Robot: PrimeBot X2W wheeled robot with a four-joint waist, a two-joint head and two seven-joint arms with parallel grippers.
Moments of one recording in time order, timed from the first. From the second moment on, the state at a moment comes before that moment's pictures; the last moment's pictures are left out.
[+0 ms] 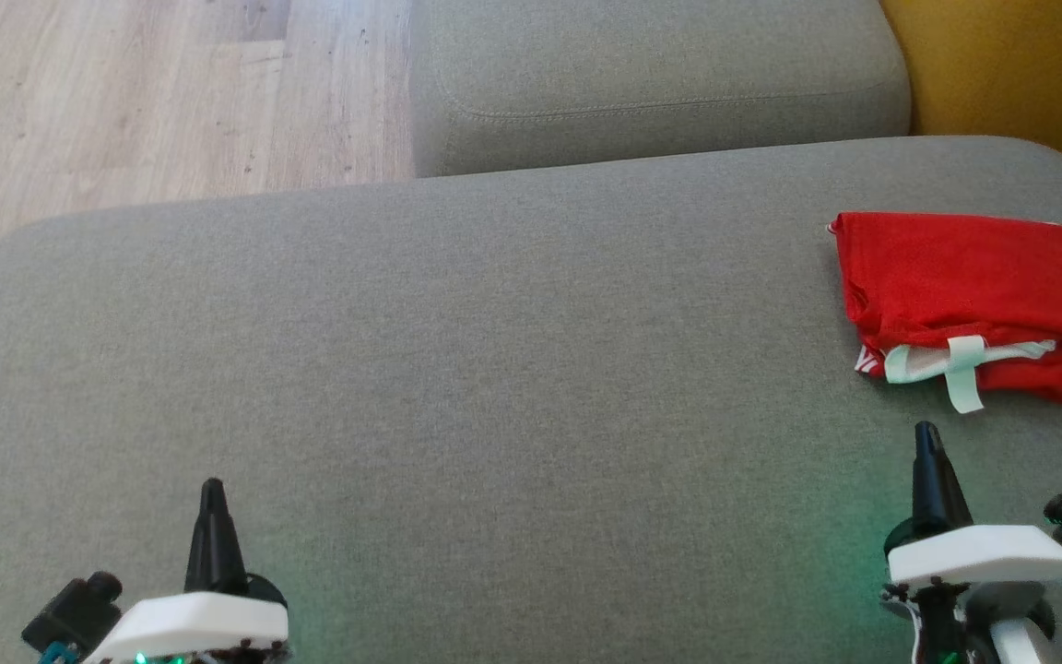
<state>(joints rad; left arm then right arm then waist) 0.00 0.04 -0.03 0.34 -0.83 -0.11 -0.12 -0.03 -0.05 -0.02 0.38 0.77 0.13 -0.11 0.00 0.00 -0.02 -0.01</state>
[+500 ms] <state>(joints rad) -0.01 0.04 -0.02 0.32 -0.98 -0.12 -0.07 -0.03 -0.05 -0.05 0.36 0.94 0.13 -0.07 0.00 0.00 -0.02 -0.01</state>
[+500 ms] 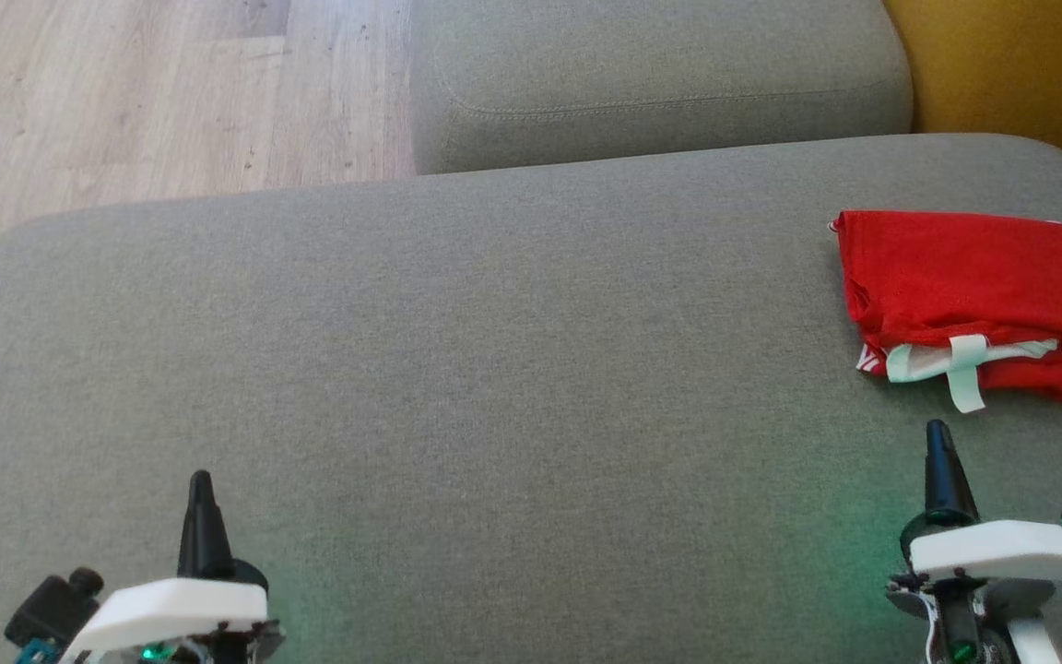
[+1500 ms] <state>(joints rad) -0.03 0.04 0.03 0.31 -1.28 -0.12 0.02 -0.04 -0.04 -0.09 0.32 1.25 0.13 0.02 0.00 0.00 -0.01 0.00</state>
